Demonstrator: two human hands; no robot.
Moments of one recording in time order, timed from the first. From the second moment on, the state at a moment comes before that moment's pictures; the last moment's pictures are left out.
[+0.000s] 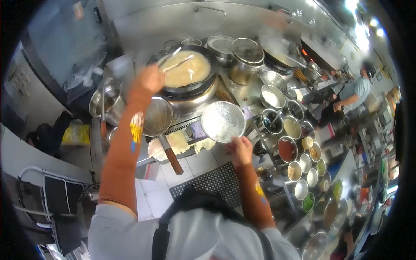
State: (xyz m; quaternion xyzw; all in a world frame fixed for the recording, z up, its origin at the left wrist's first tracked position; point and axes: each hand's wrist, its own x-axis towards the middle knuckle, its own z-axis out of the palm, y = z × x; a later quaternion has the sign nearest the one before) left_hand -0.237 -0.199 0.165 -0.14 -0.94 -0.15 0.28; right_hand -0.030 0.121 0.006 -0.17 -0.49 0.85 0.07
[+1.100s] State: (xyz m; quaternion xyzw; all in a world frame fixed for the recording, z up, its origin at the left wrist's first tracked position) left_hand 0.044 -0.167 -0.202 -0.06 -0.80 -0.32 -0.50; right_hand 0.272 0.182 0.005 -0.32 -0.31 0.83 0.34
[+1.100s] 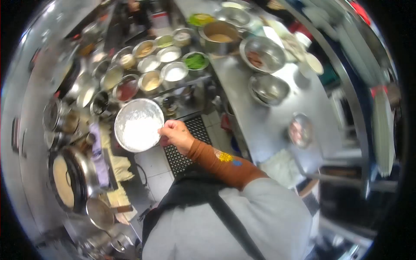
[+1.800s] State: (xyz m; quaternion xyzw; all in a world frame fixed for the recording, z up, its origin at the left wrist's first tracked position) left_hand 0.056 0.026 -0.263 -0.47 -0.71 -0.06 -0.52; right_hand 0.850 0.194 -0.014 -0.69 -0.16 0.23 0.67
